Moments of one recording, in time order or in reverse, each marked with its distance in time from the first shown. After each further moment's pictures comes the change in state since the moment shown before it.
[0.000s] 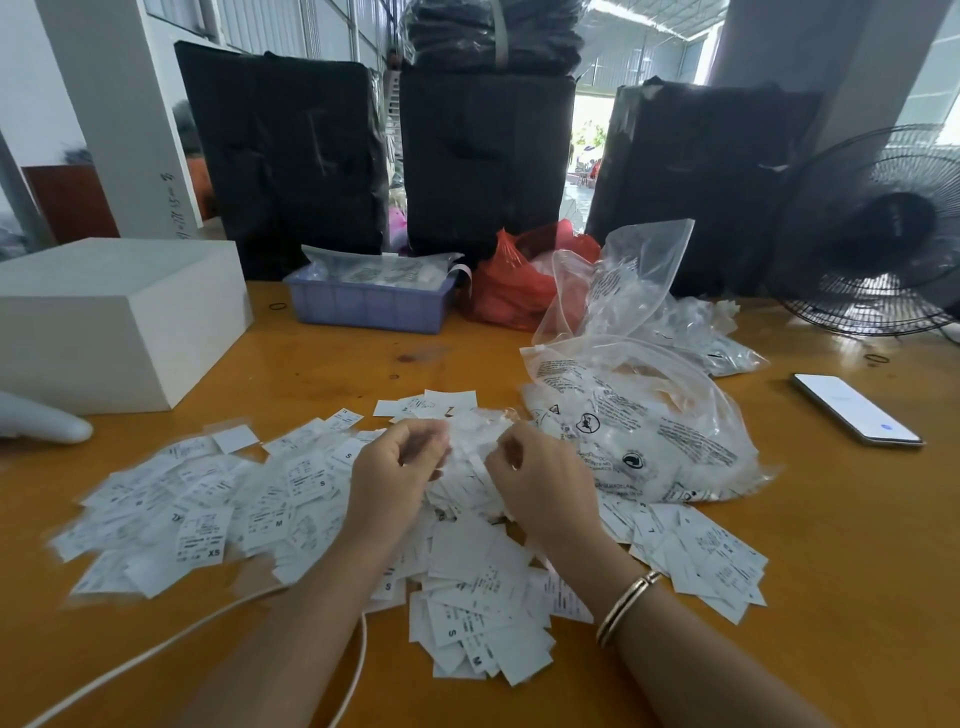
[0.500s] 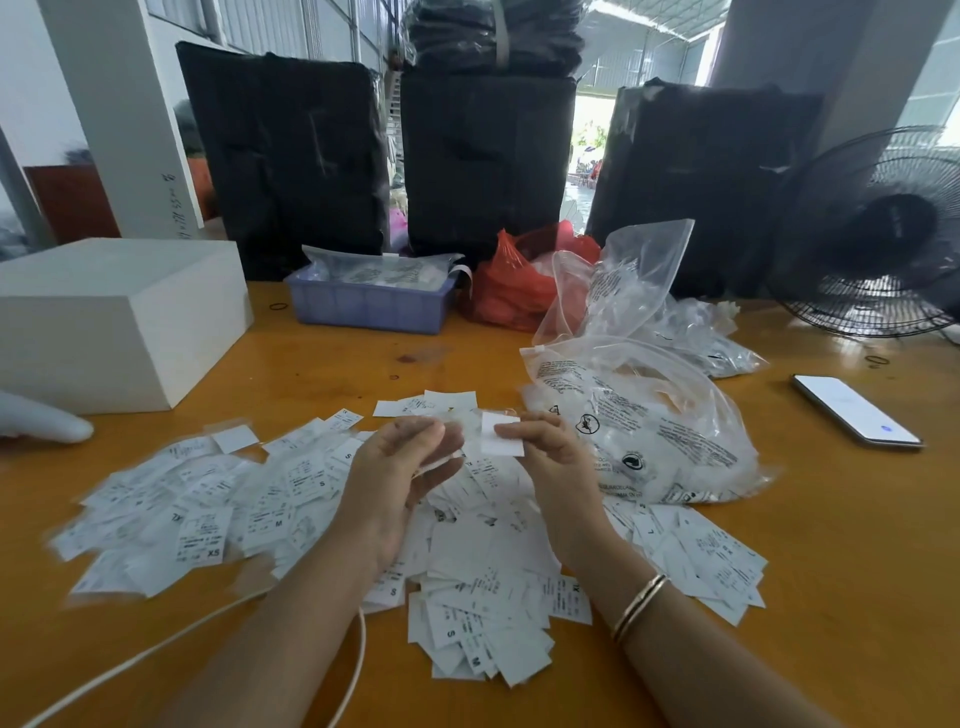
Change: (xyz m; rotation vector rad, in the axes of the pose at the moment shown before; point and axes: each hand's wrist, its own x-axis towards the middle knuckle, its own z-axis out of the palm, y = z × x) left_hand 0.005 0.006 -0.003 -0.611 -0.106 -0.285; right_hand -0.001 0.005 -0.005 1.114 -0.009 0.247
